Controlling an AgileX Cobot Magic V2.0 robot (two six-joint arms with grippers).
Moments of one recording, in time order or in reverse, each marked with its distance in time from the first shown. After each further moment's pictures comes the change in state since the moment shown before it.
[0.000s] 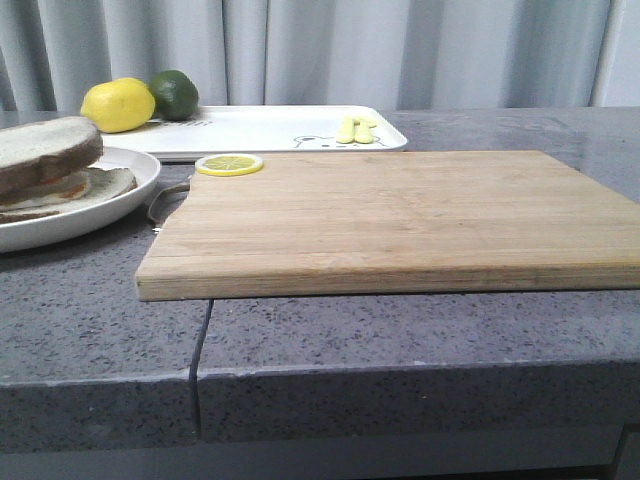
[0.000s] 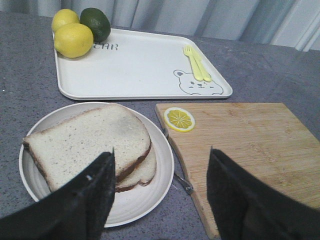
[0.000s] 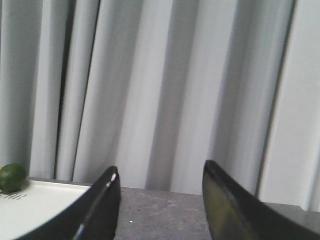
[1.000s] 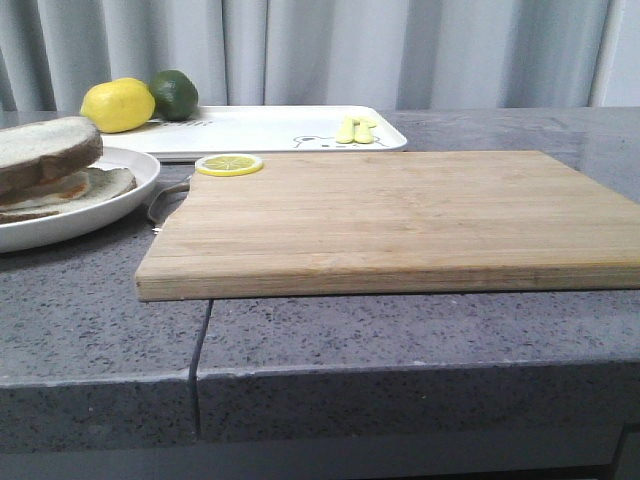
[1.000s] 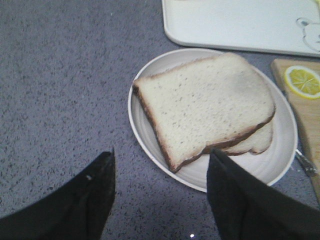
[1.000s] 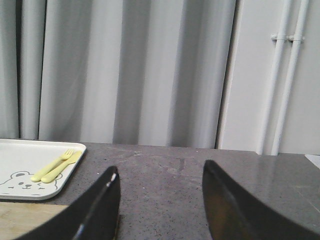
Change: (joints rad) left arm 0.000 0.184 -0.008 0.490 0.040 -0.400; right arm -0.027 -0.281 0.194 0.290 -0.014 -0.277
